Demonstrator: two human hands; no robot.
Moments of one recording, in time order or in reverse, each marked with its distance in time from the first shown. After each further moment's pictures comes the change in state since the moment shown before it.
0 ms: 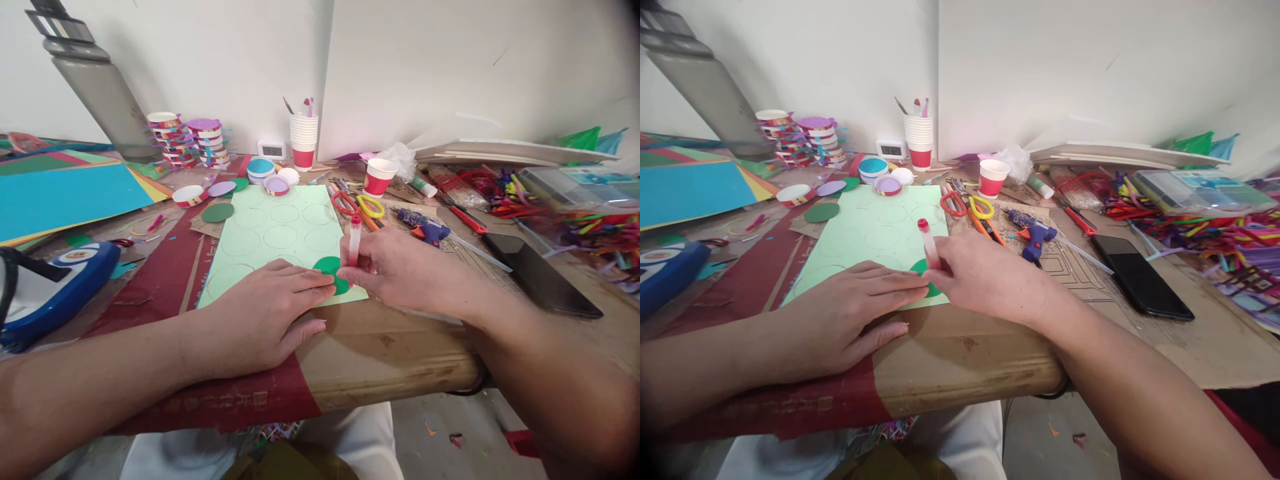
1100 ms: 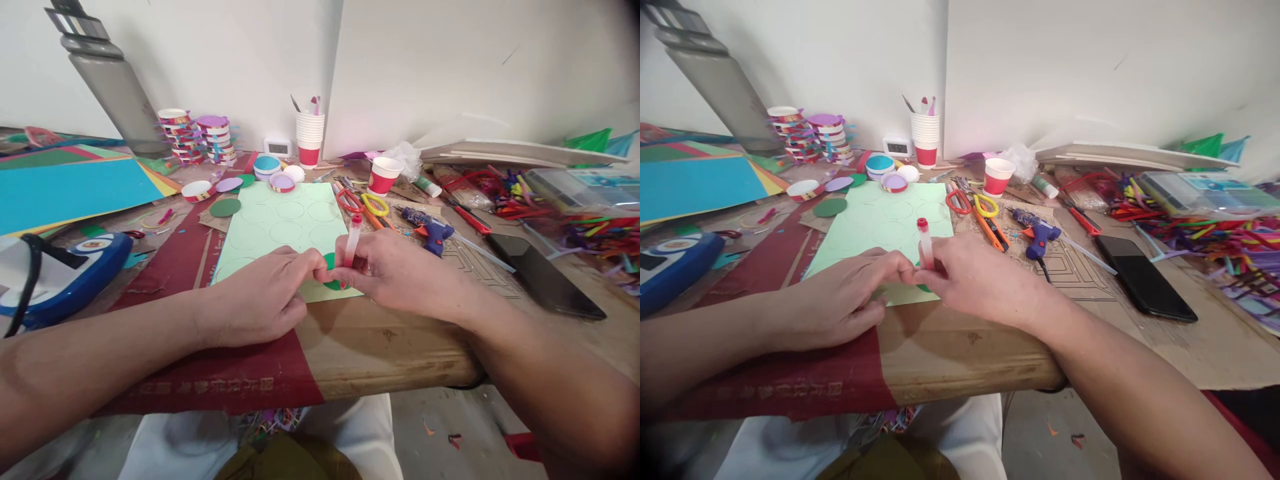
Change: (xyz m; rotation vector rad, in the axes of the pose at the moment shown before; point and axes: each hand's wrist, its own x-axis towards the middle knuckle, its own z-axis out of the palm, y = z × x) left_hand 0.003 0.000 -0.014 -0.110 -0.064 -0.193; right_hand 0.001 -0.007 0.010 0.052 0.045 -0.043
